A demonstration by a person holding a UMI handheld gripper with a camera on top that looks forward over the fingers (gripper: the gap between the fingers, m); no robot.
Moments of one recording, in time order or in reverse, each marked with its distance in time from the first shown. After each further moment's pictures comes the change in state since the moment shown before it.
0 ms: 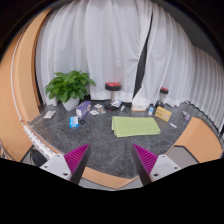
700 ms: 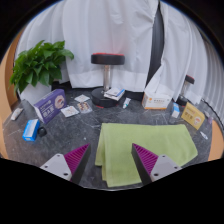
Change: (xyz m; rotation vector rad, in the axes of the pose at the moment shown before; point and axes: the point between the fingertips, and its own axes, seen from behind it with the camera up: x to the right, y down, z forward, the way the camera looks) arm 0.042 -0.006 0.457 -0.068 -0.026 -0.018
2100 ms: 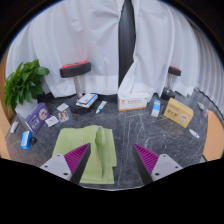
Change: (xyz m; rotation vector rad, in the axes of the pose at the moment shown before) arm 0.129 -0.028 -0.022 -0.048 0.012 0.108
